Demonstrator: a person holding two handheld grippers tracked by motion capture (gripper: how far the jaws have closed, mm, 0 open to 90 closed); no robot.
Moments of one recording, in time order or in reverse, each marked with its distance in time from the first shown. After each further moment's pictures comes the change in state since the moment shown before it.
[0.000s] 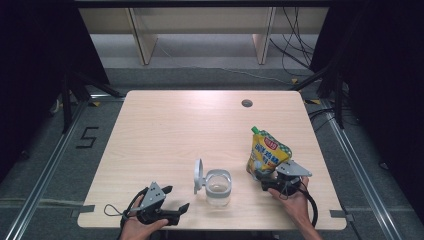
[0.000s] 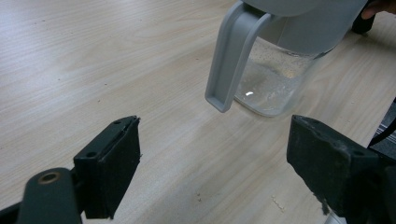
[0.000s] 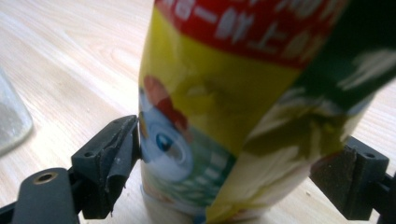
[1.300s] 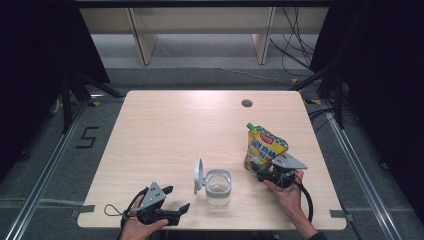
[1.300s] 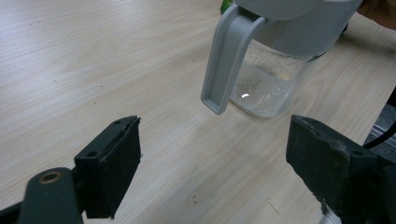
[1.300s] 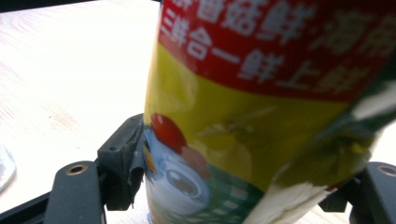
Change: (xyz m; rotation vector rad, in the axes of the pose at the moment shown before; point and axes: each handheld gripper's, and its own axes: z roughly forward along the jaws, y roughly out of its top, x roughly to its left) left arm -0.001 0.001 0.000 -0.007 -0.010 -0.009; right arm -0.004 0.009 0.022 -0.049 0.010 0.046
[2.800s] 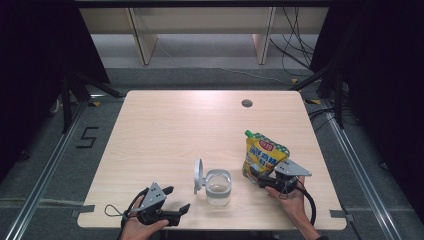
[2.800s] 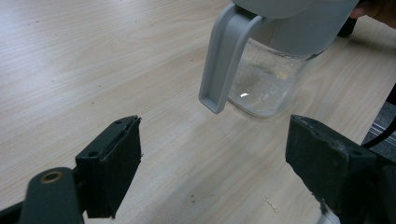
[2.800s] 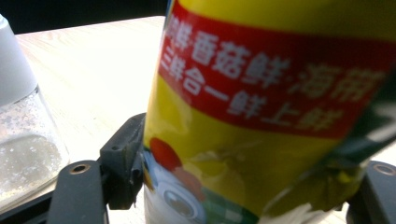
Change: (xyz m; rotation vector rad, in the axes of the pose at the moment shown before) left arm -0.002 0.000 0.000 0.002 -0.001 0.007; right arm 0.013 -0.006 -0.017 -0.026 0.098 0.052
